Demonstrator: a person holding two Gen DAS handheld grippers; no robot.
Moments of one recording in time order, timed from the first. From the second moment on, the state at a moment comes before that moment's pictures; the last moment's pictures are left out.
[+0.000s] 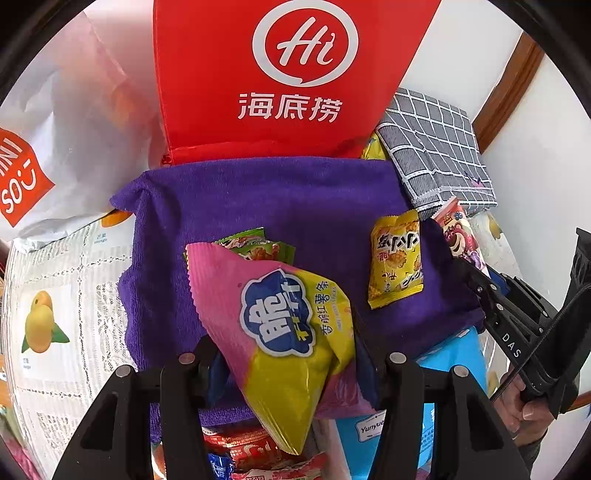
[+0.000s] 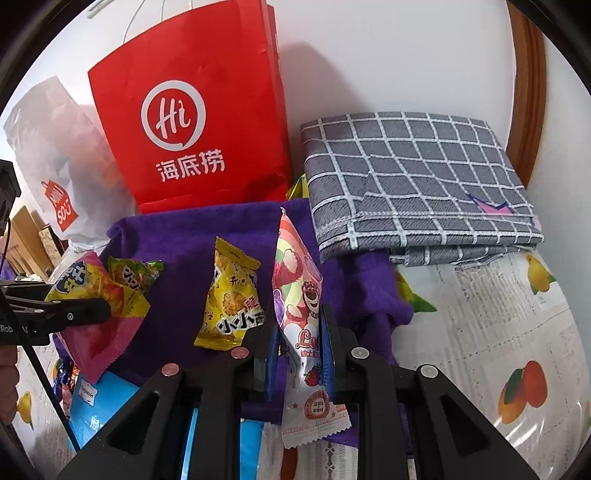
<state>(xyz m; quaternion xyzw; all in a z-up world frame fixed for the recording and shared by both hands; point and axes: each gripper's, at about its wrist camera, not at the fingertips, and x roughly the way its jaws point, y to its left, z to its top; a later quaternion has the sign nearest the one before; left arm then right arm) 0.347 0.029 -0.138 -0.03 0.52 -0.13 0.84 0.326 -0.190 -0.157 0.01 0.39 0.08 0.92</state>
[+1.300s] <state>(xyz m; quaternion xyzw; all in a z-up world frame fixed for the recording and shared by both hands) 0.354 0.041 -0.144 -0.10 0.48 -0.10 0.86 0.333 -0.190 -0.169 0.05 0.41 0.10 0.90</state>
